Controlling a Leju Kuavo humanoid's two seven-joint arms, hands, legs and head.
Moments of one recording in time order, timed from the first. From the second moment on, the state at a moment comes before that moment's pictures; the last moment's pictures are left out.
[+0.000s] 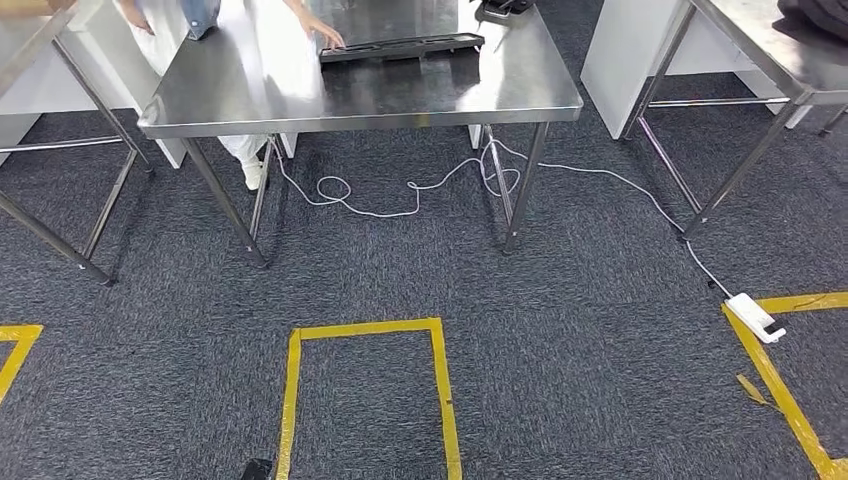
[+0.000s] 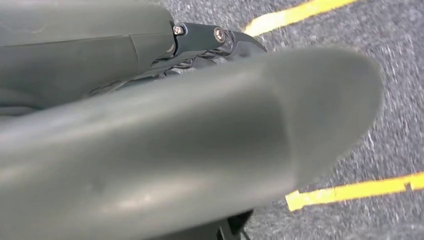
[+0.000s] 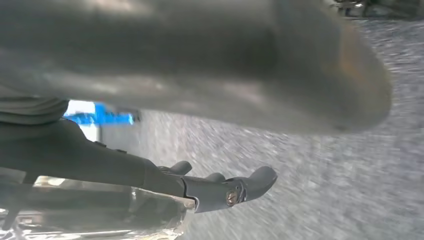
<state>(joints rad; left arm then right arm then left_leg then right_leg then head) -0.13 -0.10 0.41 -0.21 -0.35 0.16 -0.31 -0.10 0.02 -0.14 -0.20 0.60 -0.31 0.09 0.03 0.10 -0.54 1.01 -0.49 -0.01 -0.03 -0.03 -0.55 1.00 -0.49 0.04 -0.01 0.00</state>
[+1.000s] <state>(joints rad) -0.14 -0.12 0.35 -0.21 -0.47 0.09 0.01 -0.09 0.04 -0.26 -0.20 0.52 -0.20 0.07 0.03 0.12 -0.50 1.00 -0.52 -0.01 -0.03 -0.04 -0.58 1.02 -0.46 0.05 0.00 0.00</state>
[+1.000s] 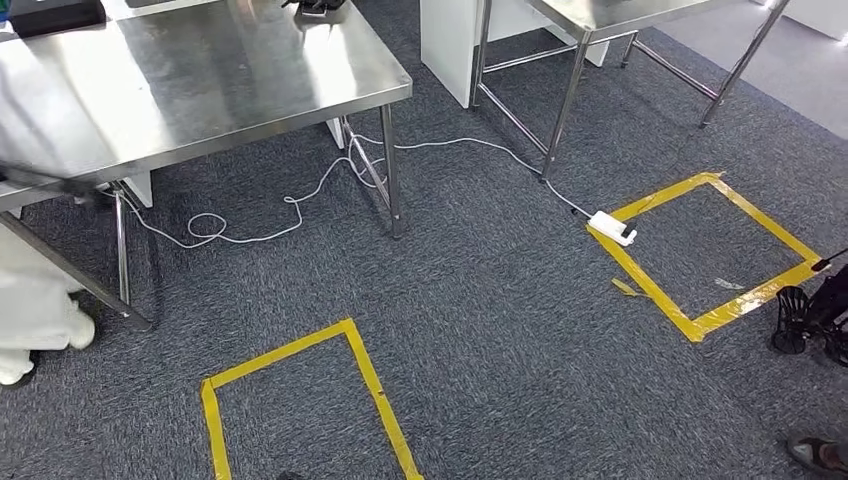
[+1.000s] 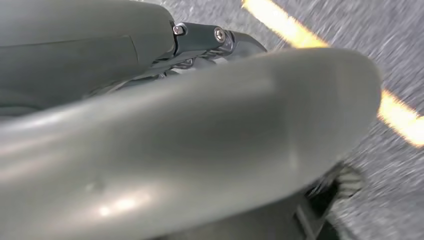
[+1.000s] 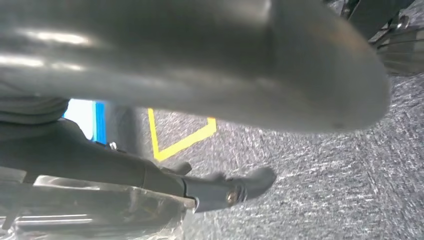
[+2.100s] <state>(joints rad) -0.14 -0.11 0.28 -0.20 -0.53 0.06 0.05 -0.08 0.04 -0.32 -0.19 0.50 -0.18 0.07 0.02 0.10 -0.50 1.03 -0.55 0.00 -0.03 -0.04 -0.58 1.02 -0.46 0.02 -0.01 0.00</state>
